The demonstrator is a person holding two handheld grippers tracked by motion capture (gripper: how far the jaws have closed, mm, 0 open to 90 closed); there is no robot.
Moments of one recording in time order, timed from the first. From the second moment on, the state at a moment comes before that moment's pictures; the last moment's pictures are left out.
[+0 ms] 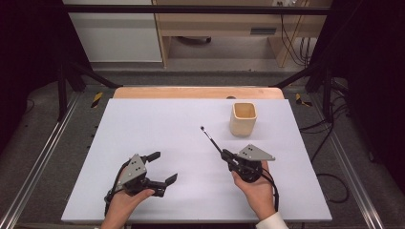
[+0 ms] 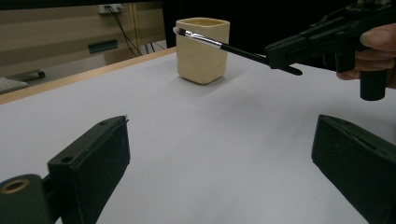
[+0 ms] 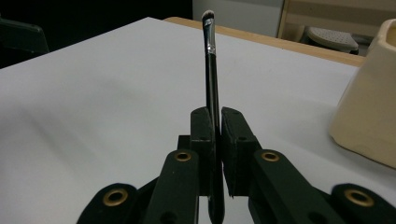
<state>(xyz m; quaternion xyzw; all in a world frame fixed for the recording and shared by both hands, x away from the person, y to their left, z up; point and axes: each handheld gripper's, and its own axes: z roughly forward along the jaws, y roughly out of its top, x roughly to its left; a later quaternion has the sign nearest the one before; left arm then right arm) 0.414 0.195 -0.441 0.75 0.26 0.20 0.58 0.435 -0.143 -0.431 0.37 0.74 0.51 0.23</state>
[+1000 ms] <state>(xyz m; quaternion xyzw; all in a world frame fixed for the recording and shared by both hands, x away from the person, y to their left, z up) 0.448 0.153 -0.428 0.76 0.24 0.17 0.58 0.431 -0.143 -0.426 0.36 0.74 0.52 0.24</state>
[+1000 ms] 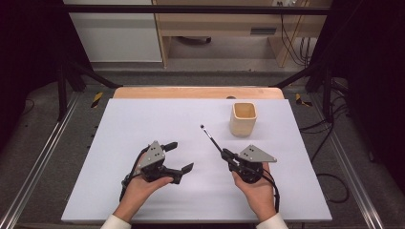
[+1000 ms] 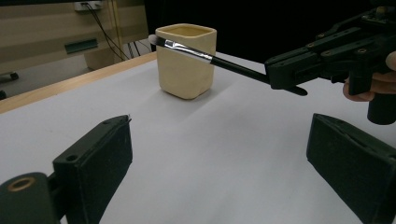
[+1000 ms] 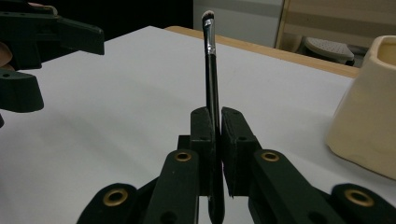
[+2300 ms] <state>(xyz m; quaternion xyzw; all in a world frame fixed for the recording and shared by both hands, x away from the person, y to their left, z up) 0.441 0.171 -0.440 0.73 0.24 0.13 0.62 0.421 -0.102 -0.434 0.30 0.75 0.55 0.21</state>
